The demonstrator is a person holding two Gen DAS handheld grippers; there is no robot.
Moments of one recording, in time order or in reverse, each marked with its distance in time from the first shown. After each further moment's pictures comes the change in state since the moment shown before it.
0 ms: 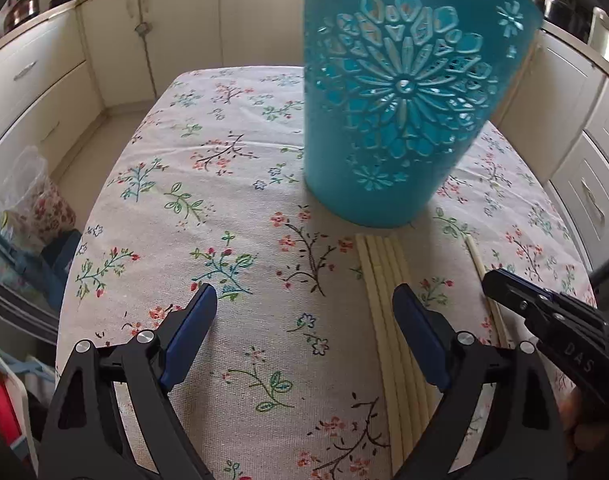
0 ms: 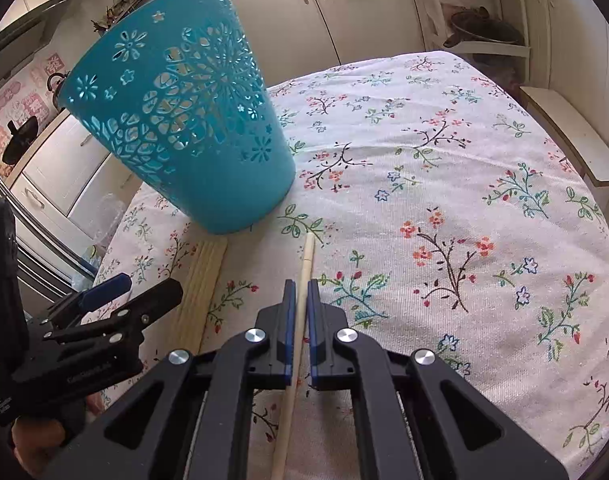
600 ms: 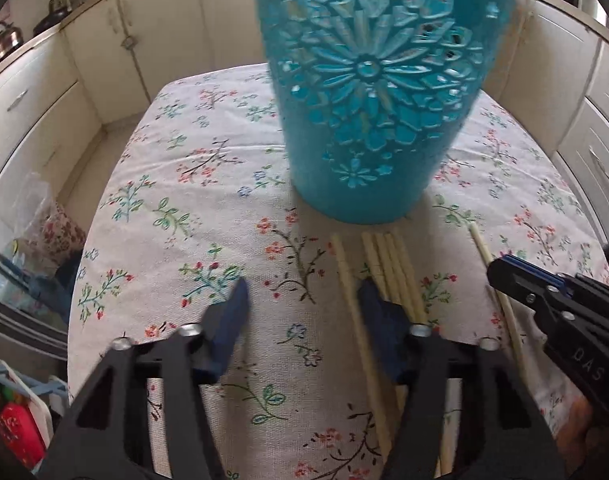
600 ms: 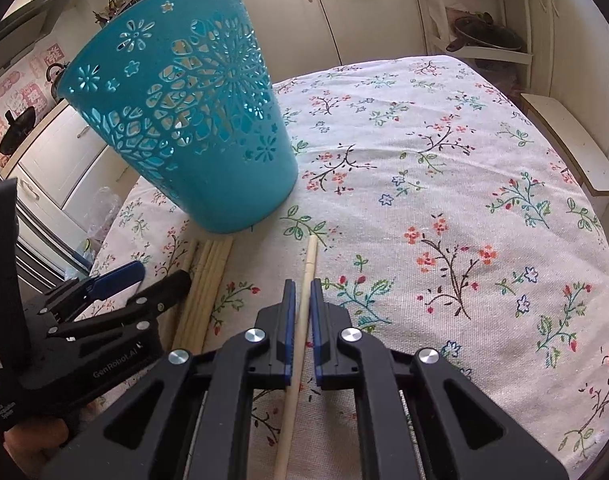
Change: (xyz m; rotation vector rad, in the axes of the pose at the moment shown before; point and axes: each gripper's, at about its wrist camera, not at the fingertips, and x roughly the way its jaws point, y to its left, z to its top) left arm 0.005 -0.020 0.006 0.126 0.031 0.036; right arm 0.001 0.009 -0.001 -0.036 0.006 -0.033
